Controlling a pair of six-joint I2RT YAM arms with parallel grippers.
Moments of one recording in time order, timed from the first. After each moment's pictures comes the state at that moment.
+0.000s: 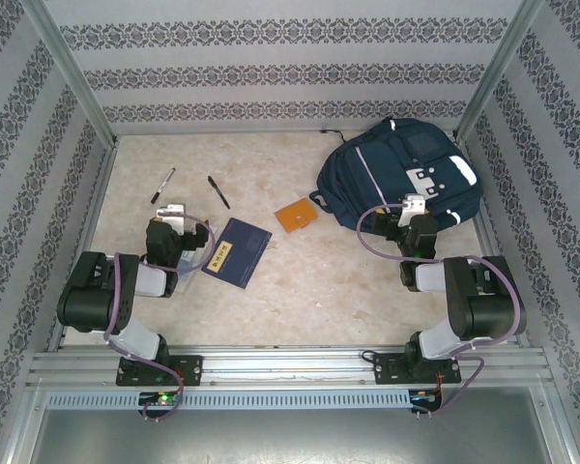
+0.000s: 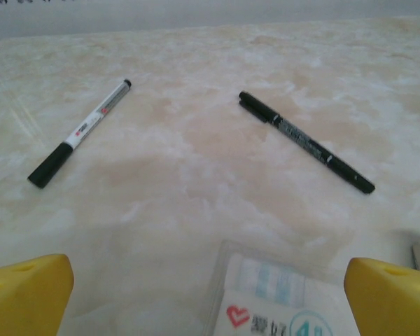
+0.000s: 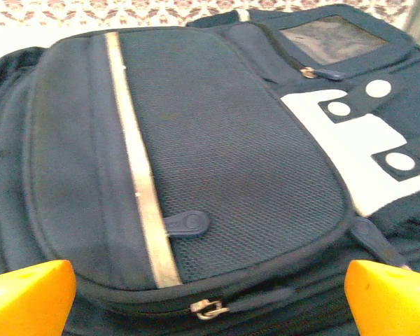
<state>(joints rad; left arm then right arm) -0.01 1.57 0.32 0.89 -0.04 0.01 0.00 1.52 0.36 0.84 0.02 0.04</state>
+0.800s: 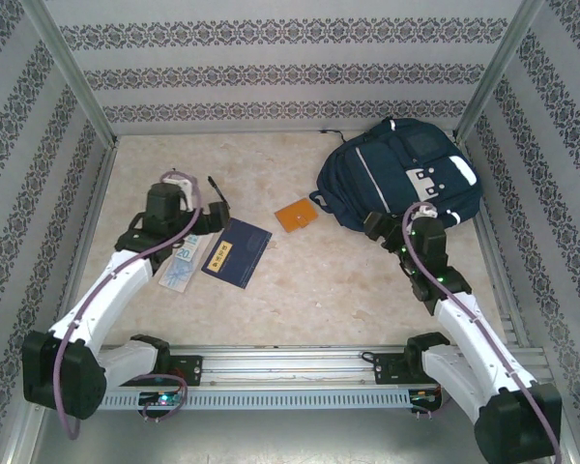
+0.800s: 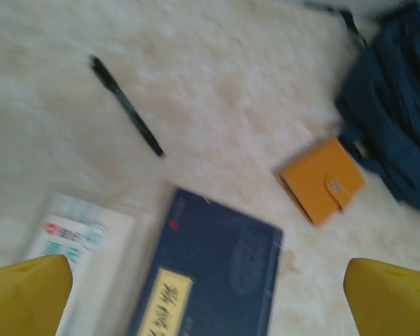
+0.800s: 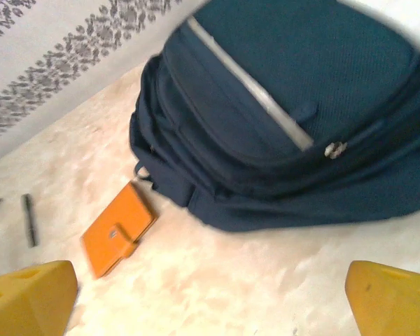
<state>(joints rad) -0.24 1.14 0.86 -0.39 0.09 -0.33 0.11 0.83 0.49 -0.17 -0.11 0.64</state>
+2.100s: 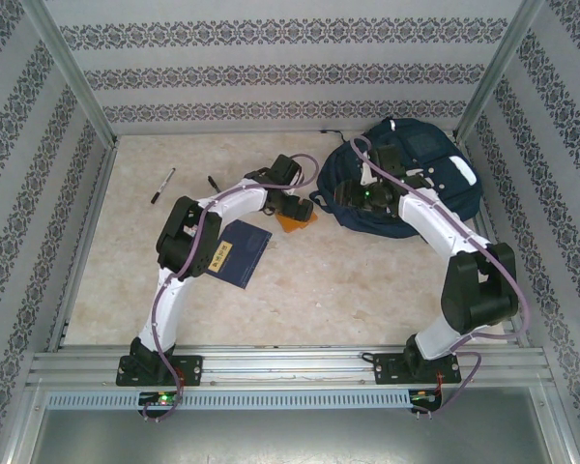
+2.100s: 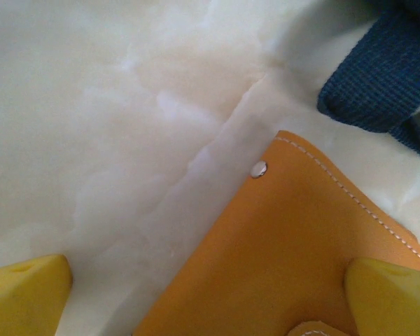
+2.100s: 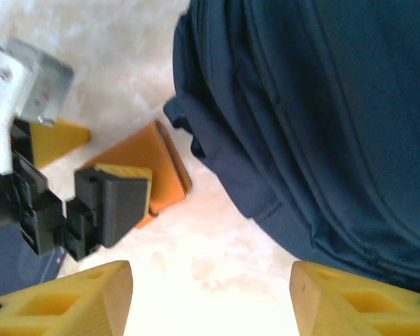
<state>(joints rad) -0.53 2.29 1.79 -0.56 0.05 -0.18 0.24 1.59 1.22 -0.58 -0.22 0.37</state>
